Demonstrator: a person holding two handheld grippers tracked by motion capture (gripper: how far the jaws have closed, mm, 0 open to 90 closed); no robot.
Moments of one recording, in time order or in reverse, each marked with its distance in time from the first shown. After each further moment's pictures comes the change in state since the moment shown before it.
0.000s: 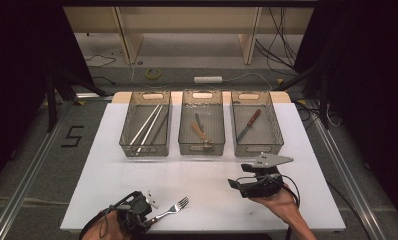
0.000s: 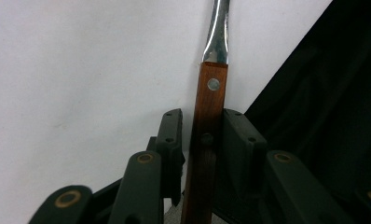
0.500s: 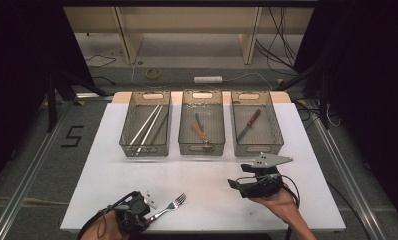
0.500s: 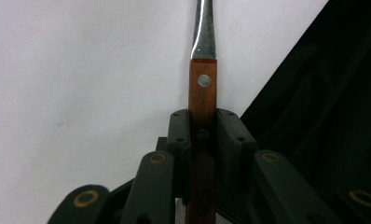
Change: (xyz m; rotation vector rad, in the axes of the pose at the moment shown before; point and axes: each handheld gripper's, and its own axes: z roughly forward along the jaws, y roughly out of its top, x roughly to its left) left arm 0.003 -0.004 -0.001 -0.018 -0.009 0.015; right arm 0.000 0.000 0.001 0.003 0.000 -0.002
